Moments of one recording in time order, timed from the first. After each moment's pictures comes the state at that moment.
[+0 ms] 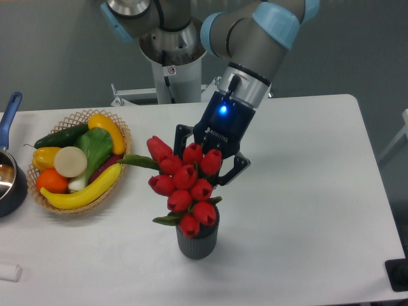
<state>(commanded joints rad) 2.59 -1.75 -1.64 -0.69 0.69 0.86</state>
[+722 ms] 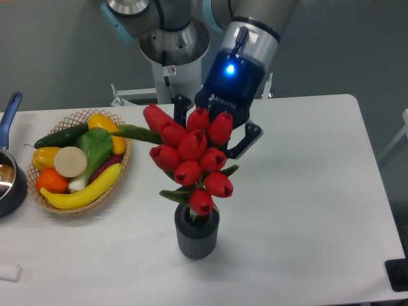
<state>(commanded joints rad) 2.62 -1.71 -1.54 -0.69 0.69 0.73</state>
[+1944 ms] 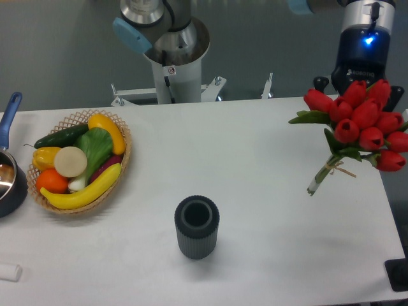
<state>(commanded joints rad) 2.98 -1.77 -1.62 -0.69 0.63 0.94</state>
